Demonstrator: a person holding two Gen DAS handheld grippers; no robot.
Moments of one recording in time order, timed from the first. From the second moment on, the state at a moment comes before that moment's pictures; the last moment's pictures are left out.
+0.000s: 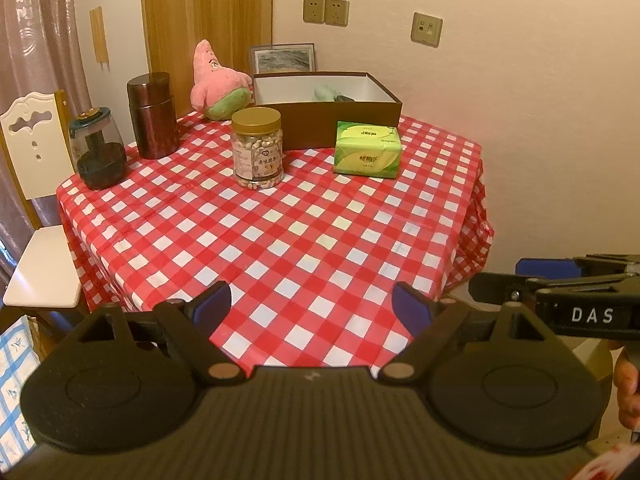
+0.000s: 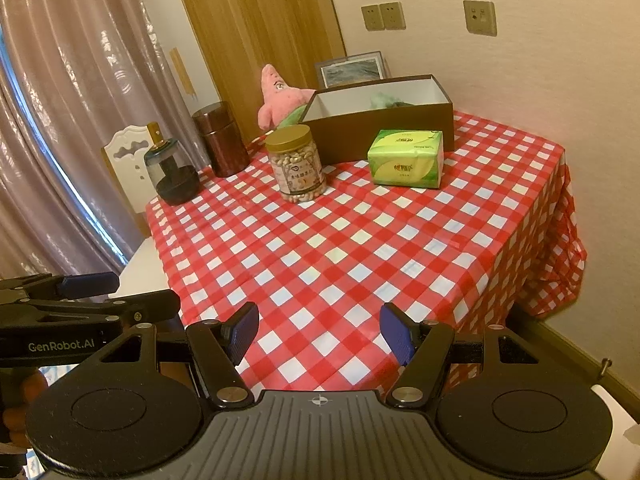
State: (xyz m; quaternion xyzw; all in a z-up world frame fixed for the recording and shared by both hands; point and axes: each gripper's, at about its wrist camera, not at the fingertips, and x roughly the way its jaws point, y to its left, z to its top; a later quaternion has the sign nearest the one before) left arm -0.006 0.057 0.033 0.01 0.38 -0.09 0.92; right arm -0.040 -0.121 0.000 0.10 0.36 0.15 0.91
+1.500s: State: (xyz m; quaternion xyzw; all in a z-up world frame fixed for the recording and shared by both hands) left arm -0.007 0.057 0.033 0.01 0.38 -0.09 0.92; right arm -0.042 -0.118 0.000 0.10 0.36 0.15 0.91
